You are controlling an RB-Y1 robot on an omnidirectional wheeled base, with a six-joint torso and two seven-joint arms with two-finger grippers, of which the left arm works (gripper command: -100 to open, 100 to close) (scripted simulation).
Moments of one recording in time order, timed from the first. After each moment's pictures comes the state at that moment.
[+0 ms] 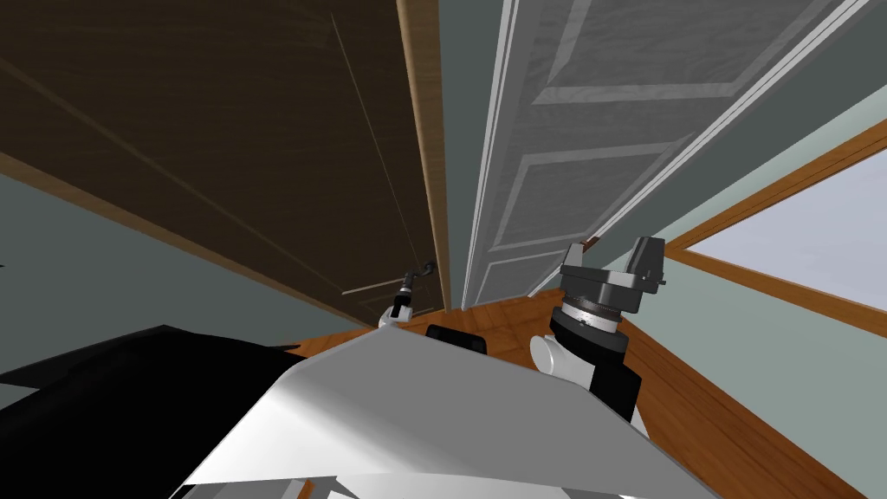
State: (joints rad) arm 0.02 0.09 0.19 -0.94 -0.02 -0.75 -0.22
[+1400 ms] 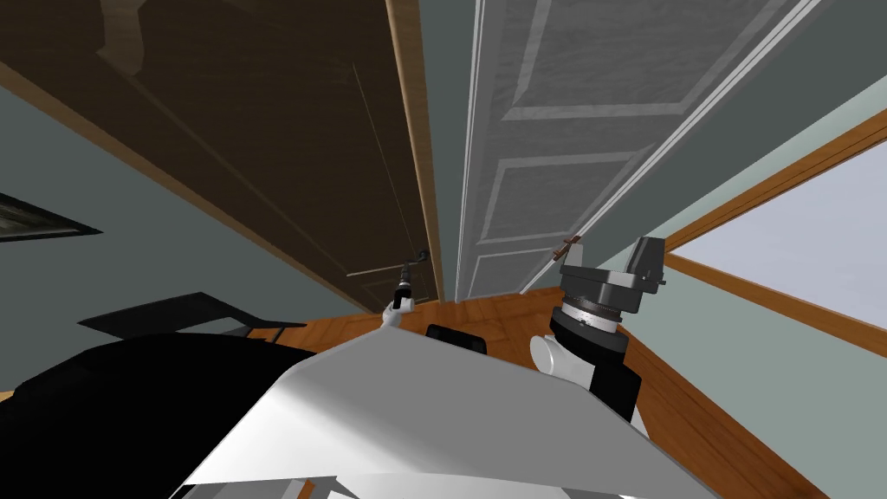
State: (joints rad) arm -0.09 0.06 0.32 -0.88 0.10 -0.67 -0.26
